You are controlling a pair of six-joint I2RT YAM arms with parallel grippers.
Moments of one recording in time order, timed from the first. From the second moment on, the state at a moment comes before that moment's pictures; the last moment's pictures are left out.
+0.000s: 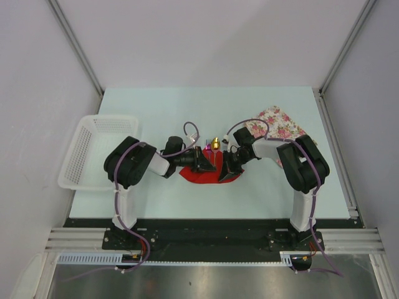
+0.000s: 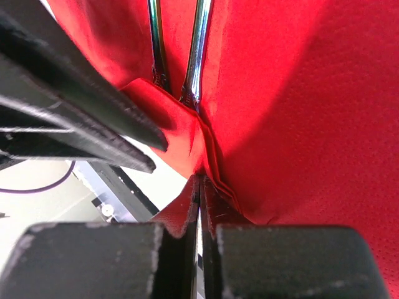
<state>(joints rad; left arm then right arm) -0.48 2.03 0.77 0.78 0.87 -0.94 0.48 1.95 1.09 -0.38 -0.72 0.39</state>
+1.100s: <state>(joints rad) -0.49 2.06 0.81 0.69 0.84 -0.92 0.19 1.70 1.07 -0.63 -0.64 0.24</state>
